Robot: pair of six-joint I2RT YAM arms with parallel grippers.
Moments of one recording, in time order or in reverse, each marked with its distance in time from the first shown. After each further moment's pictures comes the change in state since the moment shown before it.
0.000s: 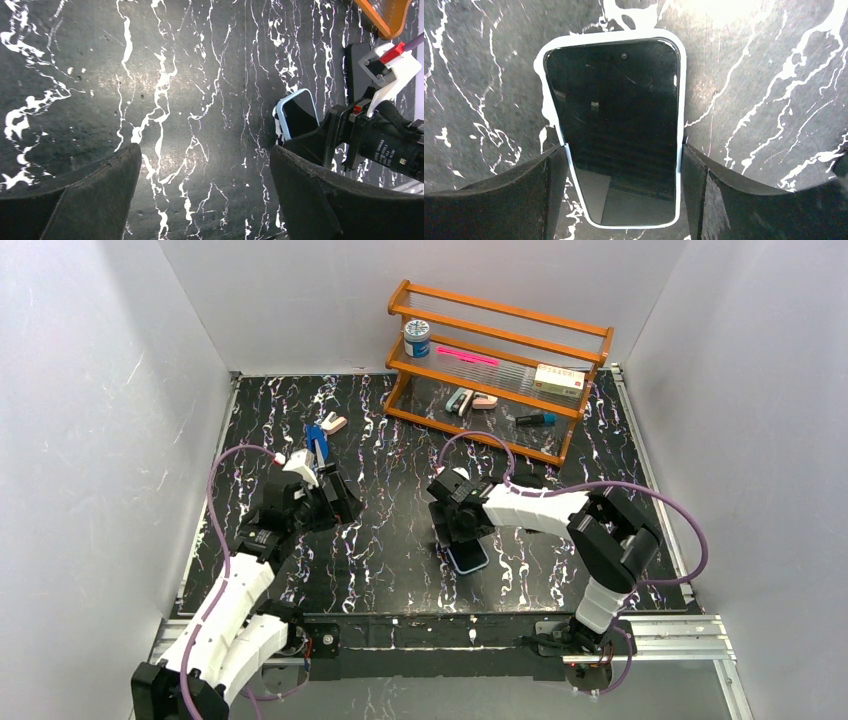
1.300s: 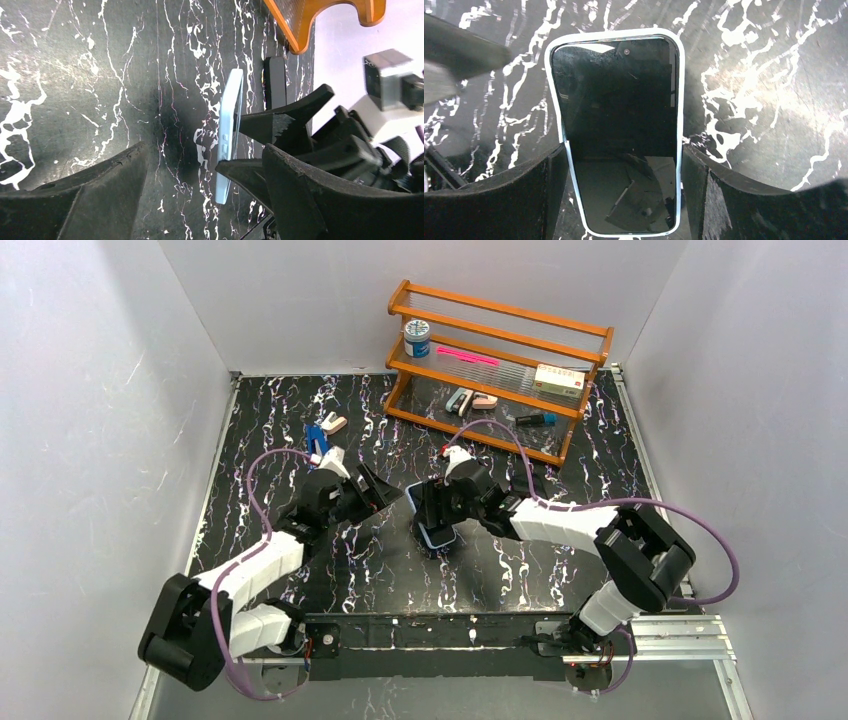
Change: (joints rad) left arm -0.179 0.312 -0.132 0.621 0.056 -0.385; right arm -0.057 -0.163 -0.220 0.653 -0.197 -0.033
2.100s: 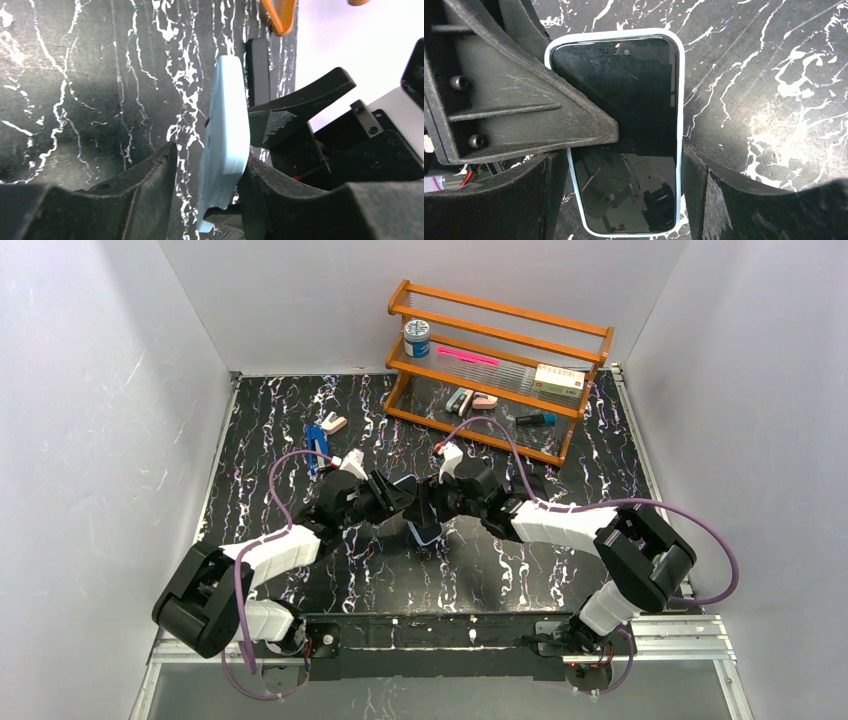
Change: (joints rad) left arm -0.093 0.188 0.001 0.192 0.026 -0.094; right arm 0.000 -0.016 -0.035 0.208 -0.157 -0.056
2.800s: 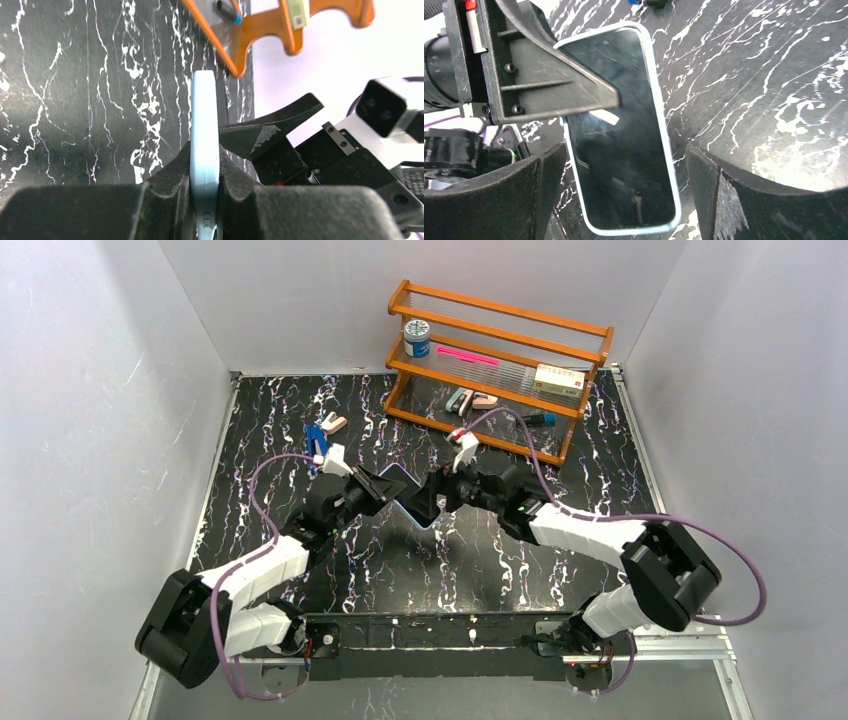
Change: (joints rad) left arm -0.005 -0.124 -0.022 0.066 -0.093 -0.129; right arm -0.034 -0.094 -0.029 0.098 -0.077 0.002
